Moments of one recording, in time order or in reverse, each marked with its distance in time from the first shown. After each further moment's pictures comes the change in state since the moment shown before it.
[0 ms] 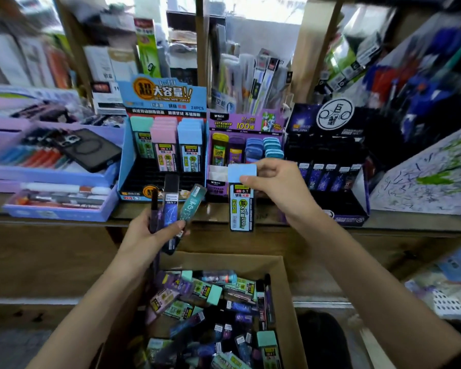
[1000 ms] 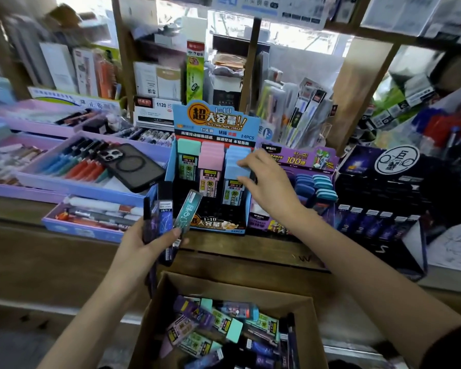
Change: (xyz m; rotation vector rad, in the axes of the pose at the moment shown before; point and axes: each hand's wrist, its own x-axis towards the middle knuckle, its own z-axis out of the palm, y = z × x) left_hand 0.032 0.010 -0.067 -0.059 0.117 0.024; right_hand 0.099 -0.006 0.079 -0.833 -0.063 -0.602
